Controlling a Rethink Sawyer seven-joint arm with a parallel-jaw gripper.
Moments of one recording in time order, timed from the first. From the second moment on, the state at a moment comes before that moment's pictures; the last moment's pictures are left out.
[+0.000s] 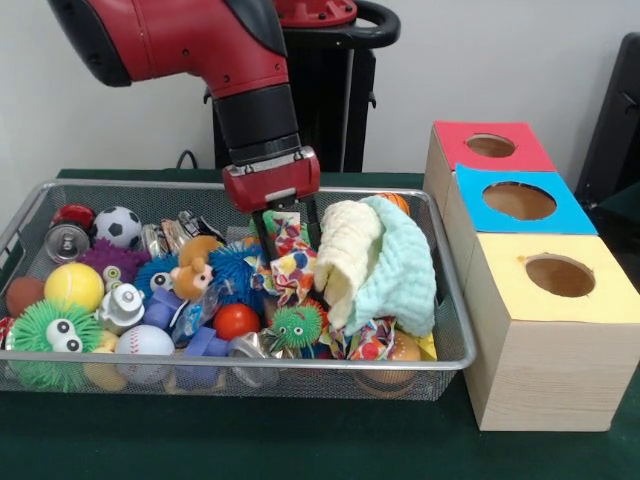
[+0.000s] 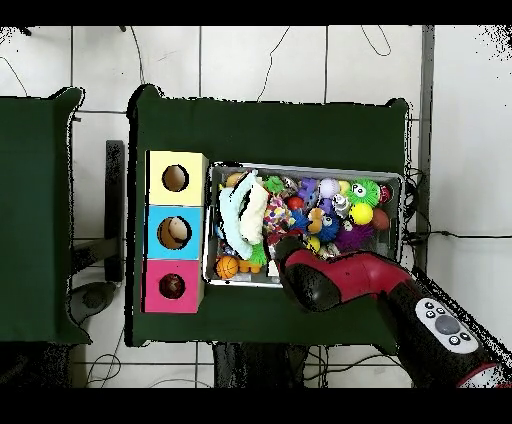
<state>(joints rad) -0.87 -0.54 0.56 1.93 -0.84 0.08 1.65</state>
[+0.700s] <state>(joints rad) -0.95 -0.62 0.56 1.99 -0.73 0.15 1.65</state>
